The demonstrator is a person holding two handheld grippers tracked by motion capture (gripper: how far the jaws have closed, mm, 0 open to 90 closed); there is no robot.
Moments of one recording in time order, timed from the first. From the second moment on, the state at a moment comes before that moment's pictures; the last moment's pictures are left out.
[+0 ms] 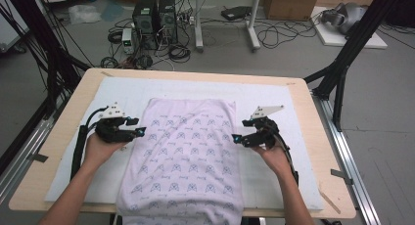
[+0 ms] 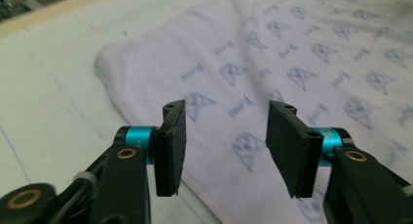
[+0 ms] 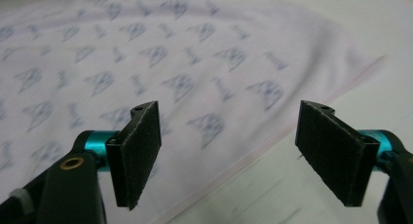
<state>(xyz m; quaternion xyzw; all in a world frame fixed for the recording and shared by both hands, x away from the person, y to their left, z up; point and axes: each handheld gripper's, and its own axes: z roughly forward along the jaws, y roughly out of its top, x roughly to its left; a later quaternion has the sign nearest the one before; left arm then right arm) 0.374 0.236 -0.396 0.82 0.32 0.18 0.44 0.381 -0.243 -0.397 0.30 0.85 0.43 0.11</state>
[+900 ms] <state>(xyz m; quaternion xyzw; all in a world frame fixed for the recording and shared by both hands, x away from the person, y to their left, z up) 0.463 0.220 -0.440 0.81 0.43 0.17 0.36 0.467 -0.226 -0.430 0.35 0.84 0.39 0.14</state>
